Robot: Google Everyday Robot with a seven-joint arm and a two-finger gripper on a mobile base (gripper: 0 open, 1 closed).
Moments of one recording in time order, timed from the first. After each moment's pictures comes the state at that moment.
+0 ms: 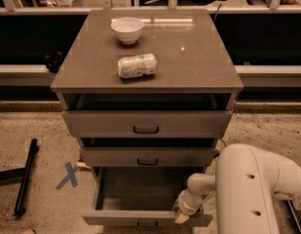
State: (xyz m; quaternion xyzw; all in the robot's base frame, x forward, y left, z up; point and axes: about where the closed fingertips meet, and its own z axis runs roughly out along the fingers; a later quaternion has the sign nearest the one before) arm 0.469 -0.130 0.175 -0.69 0.69 0.18 0.09
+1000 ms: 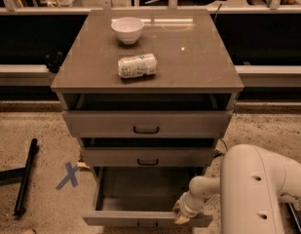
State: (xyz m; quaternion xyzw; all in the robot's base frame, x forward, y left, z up) arm 0.453 -0.131 0.178 -0.69 0.69 0.18 0.09
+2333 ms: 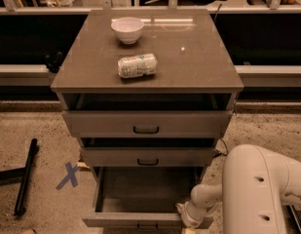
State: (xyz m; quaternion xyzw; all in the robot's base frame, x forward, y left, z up) arm 0.412 -0.137 0.175 -0.70 0.69 0.19 0.07
